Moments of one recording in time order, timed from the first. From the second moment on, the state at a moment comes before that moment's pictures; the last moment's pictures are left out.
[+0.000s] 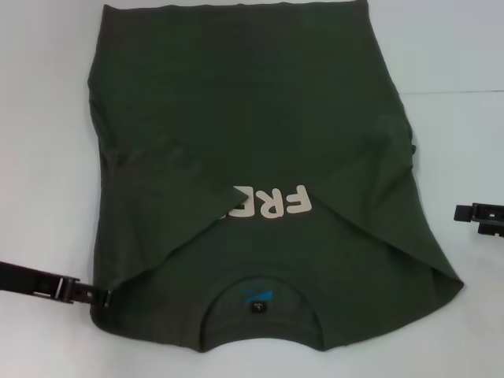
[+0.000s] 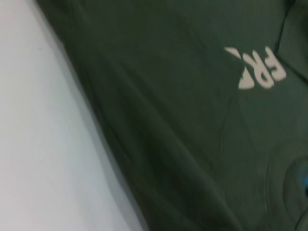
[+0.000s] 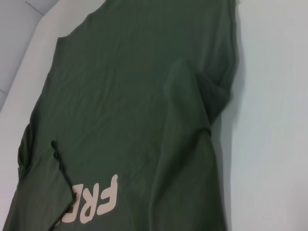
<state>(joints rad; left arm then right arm) -0.55 -2.05 0.70 0.90 2.54 1.58 -2.25 0.44 1.90 -0.68 -0.61 -2.08 -1.30 2.23</state>
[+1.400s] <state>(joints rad) -0.51 -2.14 0.81 1.09 2.65 1.53 -2.23 0.45 1.90 -0.64 -0.61 -2.08 -1.31 2.22</state>
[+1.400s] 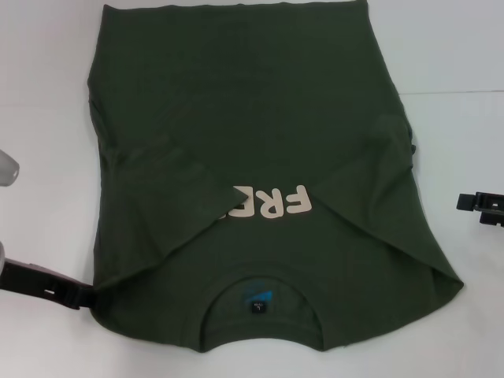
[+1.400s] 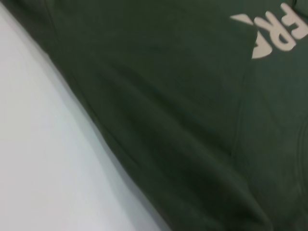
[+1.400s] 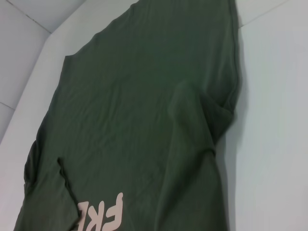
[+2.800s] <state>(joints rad) -0.55 -2.10 0.69 1.04 2.62 1.60 -2.28 0.61 1.82 -0.66 -0.65 -2.51 -1.55 2.54</state>
